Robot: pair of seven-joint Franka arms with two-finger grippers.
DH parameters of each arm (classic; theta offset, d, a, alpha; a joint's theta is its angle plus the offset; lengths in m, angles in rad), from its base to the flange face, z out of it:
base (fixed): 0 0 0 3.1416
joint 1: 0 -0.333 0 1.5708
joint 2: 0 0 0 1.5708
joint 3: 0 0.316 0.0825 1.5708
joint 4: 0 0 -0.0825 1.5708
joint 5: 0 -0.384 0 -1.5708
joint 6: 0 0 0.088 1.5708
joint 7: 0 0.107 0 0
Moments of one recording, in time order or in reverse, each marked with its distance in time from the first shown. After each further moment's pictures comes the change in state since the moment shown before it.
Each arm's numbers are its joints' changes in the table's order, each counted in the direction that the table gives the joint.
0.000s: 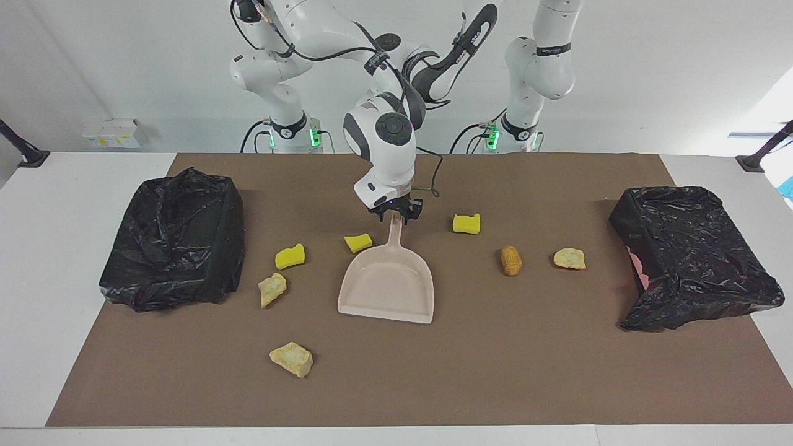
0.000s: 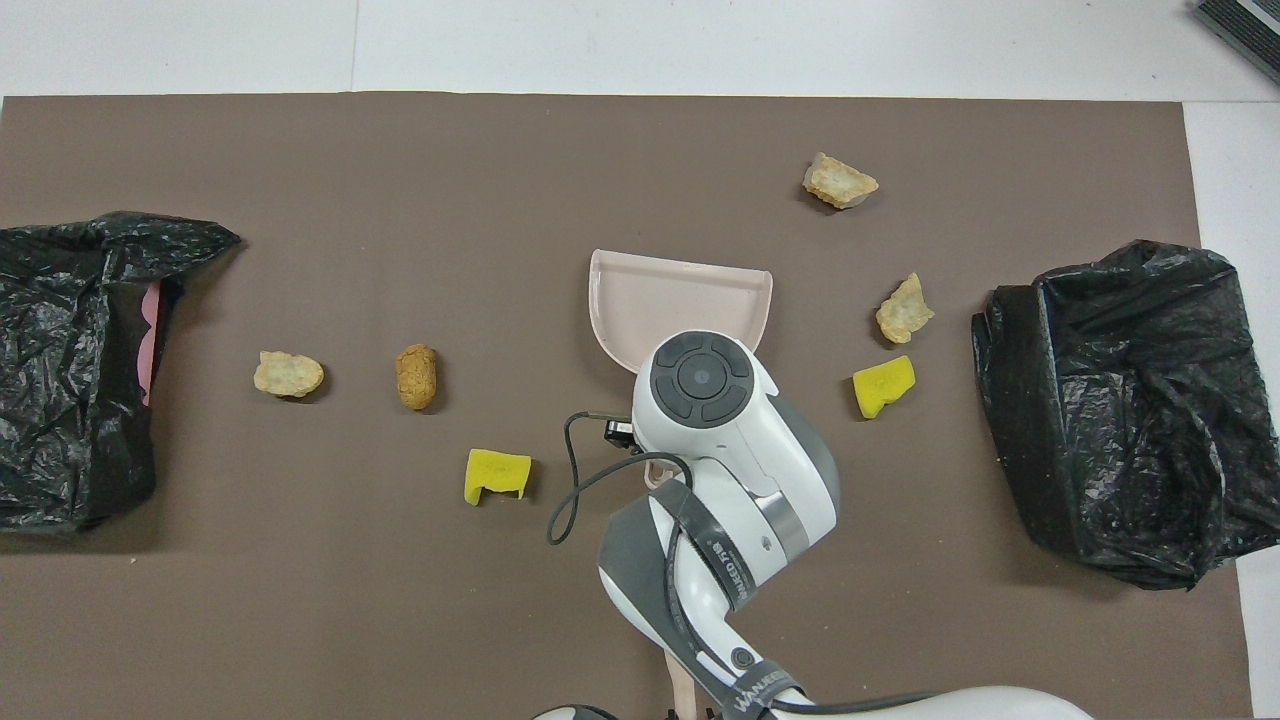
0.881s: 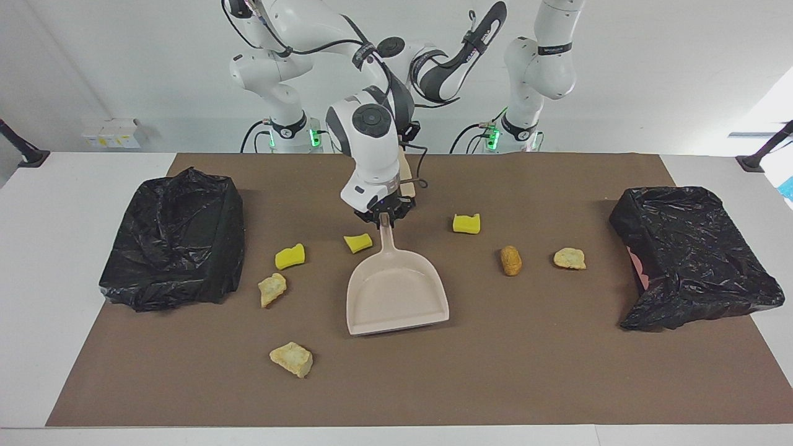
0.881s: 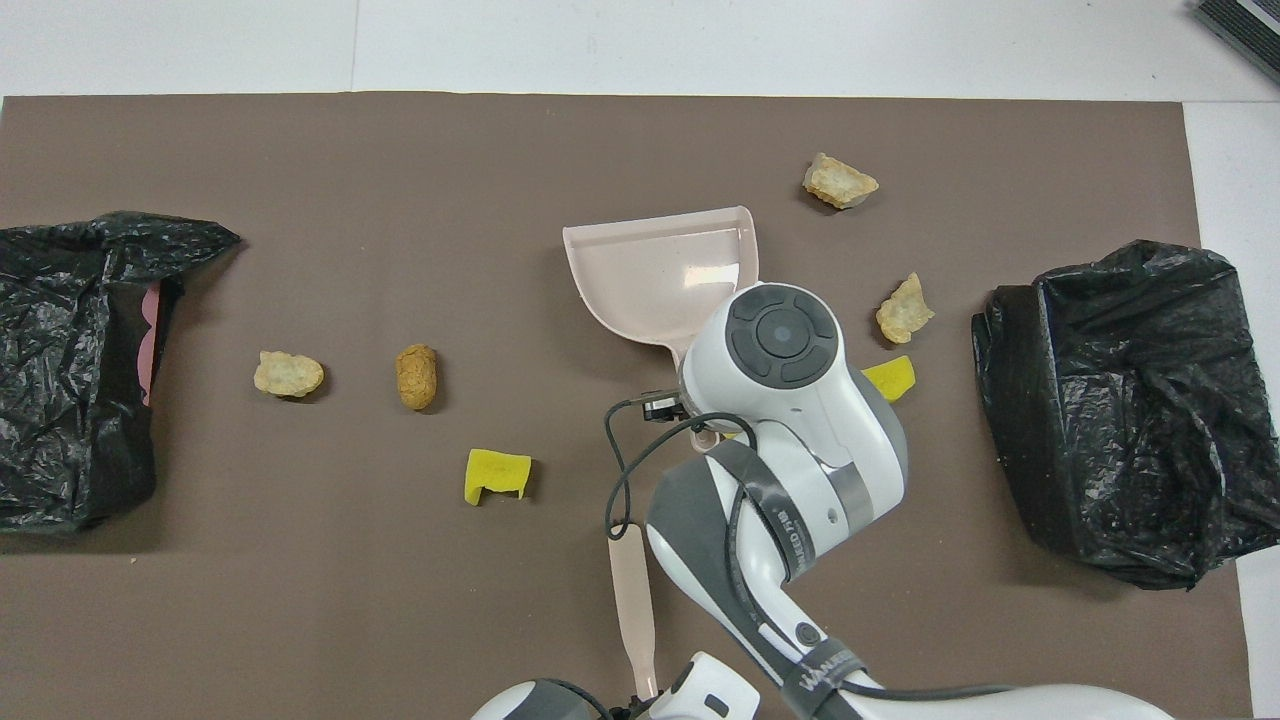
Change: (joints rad) left arm -0.077 -0.059 0.017 0.001 -0.002 -0.171 -0.044; right arm 0.081 -0.047 -0.017 0.031 -0.002 -0.007 -0.459
